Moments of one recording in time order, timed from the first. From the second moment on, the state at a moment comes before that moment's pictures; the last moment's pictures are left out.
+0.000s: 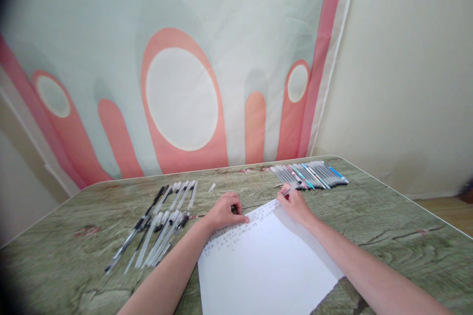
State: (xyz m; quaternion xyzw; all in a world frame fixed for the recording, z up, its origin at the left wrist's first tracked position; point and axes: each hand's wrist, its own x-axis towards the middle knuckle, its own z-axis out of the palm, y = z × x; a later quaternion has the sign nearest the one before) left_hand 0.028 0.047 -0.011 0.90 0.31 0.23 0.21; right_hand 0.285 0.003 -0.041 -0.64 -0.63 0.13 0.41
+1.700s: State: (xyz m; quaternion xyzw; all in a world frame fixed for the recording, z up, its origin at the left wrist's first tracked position) left_hand -0.031 0.088 -0.023 0.75 0.60 0.29 0.07; right_hand 0.170 0.069 -0.041 -0.57 -0.41 0.37 0.61
